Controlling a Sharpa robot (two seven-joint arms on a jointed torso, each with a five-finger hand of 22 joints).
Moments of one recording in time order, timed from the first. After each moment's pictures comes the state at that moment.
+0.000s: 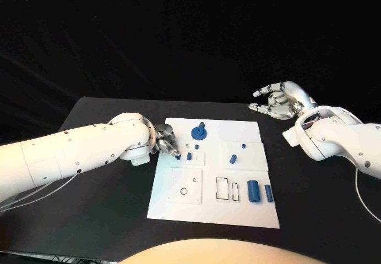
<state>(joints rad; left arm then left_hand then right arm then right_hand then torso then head) 1.20 -0.74 -0.05 1.47 -1.10 0.09 -0.52 1.20 -0.22 0.73 0.20 0.32 0.87 0.06 0.73 0.66 1.29 -0.02 1.13 0.86 1.47 -0.07 1.53 1.31 0.06 1.43 0.03 1.47 1.31 1.30 -0.89 -0.16 1.47 -0.88 -0.61 0.09 1.41 -0.14 0.09 0.29 0.22 0.83 0.18 0.24 0.24 1.28 0.09 1.28 1.21 1.47 0.02 1.54 1.31 0.01 1.47 0.12 1.57 1.31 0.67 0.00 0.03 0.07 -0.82</state>
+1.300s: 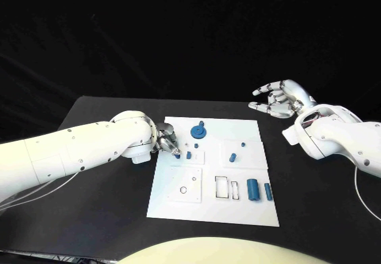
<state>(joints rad) 1.20 -0.72 -0.06 1.44 -1.09 0.12 -0.52 1.14 -0.22 0.76 0.18 0.32 0.89 0.06 0.74 0.74 1.32 -0.04 1.15 0.88 1.47 -0.08 1.54 1.31 0.06 1.44 0.03 1.47 1.31 1.30 -0.89 -0.16 1.47 -0.88 -0.61 0.09 1.41 -0.14 0.09 0.29 0.22 0.83 0.18 0.24 0.24 1.28 0.09 1.28 1.21 1.47 0.02 1.54 1.31 0.01 1.47 0.12 1.57 1.31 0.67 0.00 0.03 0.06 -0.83</state>
